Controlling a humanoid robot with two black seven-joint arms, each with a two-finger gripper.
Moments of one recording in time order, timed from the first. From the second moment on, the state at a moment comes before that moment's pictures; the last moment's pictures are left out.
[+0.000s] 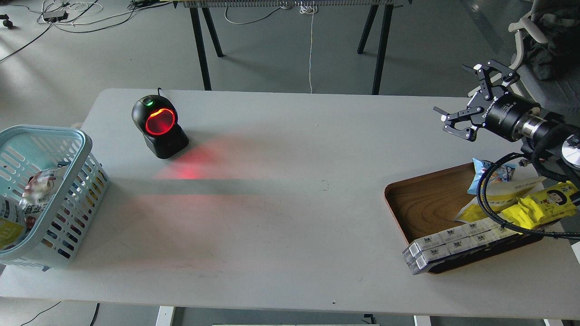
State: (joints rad) left arm -0.71 1.56 -0.16 -1.24 1.51 0.48 -0.36; right arm 0.77 -0.55 0.79 0.69 0.23 0.49 -0.35
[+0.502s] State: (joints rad) left arm -0.92 1.05 -0.60 -1.20 0.94 0.17 -0.14; right arm 0.80 -0.54 0.79 0.69 0.23 0.49 -0.35
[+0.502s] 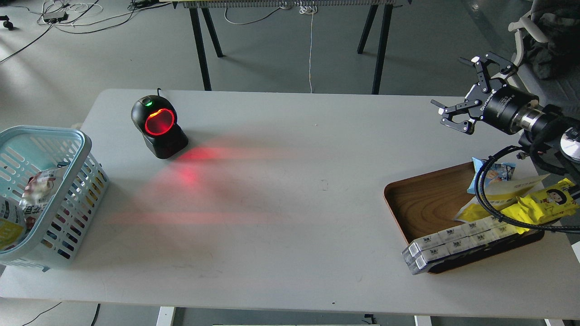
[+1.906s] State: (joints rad) left arm -0.80 0.34 -0.94 -0.71 -0.10 -0.39 0.01; right arm 0.62 -0.62 1.06 1.00 0.23 0.29 -0.31
